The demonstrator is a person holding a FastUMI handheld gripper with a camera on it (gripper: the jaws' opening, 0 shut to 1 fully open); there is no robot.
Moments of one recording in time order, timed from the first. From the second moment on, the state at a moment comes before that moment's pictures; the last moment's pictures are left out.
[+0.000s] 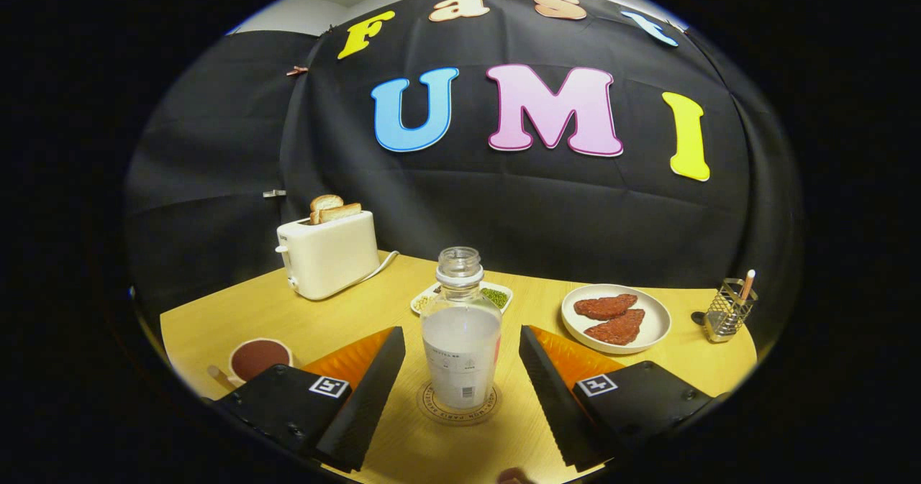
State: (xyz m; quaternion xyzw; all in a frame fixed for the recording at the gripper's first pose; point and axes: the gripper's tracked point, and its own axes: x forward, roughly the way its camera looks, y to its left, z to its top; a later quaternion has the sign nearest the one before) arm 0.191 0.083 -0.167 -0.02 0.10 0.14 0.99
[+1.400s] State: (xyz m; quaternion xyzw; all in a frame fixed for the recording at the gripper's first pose) arm -0.086 -0.050 0.058 -0.04 0.00 -0.07 1.00
